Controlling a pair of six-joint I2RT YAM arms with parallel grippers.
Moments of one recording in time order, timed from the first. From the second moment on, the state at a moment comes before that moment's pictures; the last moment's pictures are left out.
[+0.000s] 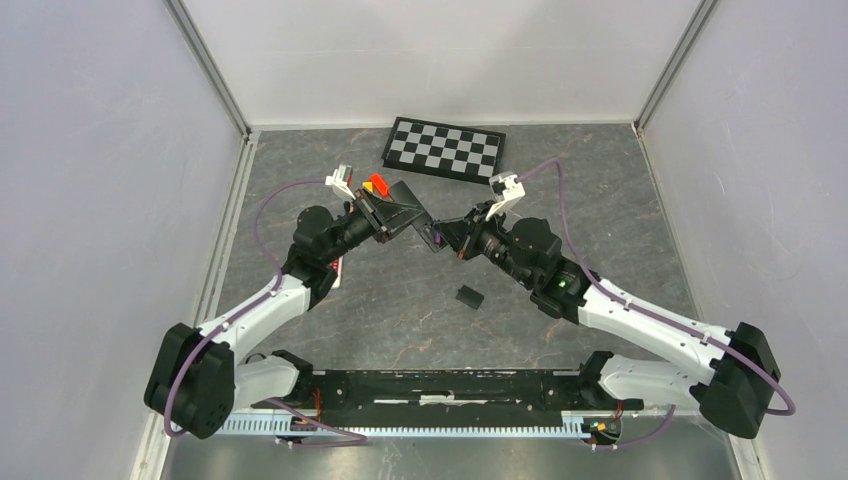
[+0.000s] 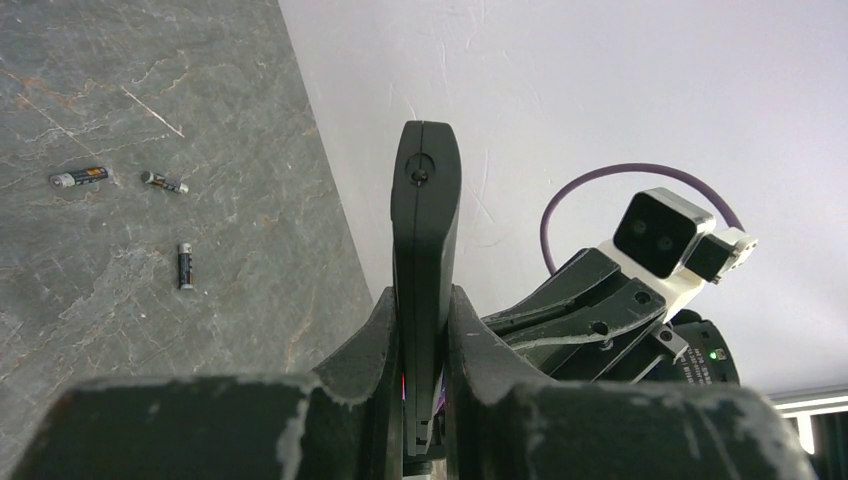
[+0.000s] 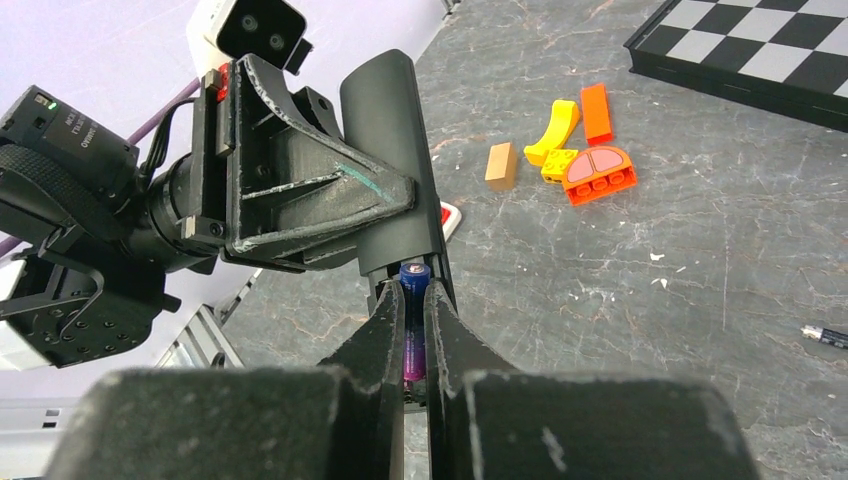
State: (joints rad) left arm -0.45 1.16 0.58 0.66 0.46 -1.27; right arm 0.89 1.11 0.77 0.27 0.13 0.54
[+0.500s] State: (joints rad) left arm -0.45 1.16 0.58 0.64 0.46 -1.26; right arm 0.90 1.13 0.80 0.23 0.13 0.55
